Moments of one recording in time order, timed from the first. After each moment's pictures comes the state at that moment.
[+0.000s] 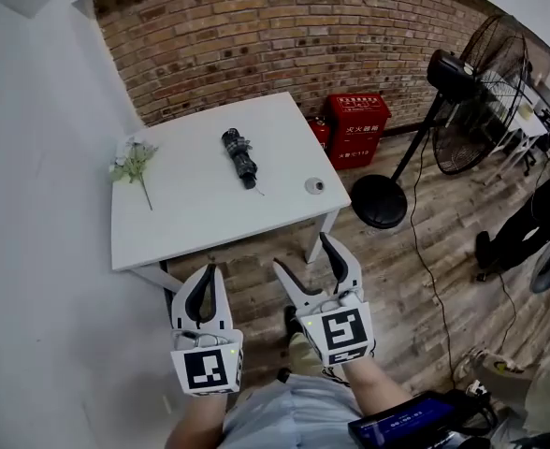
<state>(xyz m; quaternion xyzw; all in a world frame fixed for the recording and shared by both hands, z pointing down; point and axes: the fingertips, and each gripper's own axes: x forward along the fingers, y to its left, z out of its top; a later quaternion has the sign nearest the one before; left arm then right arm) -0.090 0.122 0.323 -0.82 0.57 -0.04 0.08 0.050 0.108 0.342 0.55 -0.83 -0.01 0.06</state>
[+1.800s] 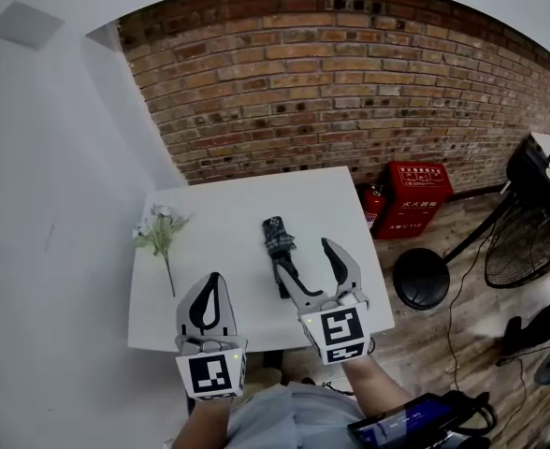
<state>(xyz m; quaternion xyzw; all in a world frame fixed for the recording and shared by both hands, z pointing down) -0.118 -0.160 0.291 -0.75 0.65 -0.06 0.10 0.019 -0.217 0.325 0.47 -0.88 -0.02 0.04</state>
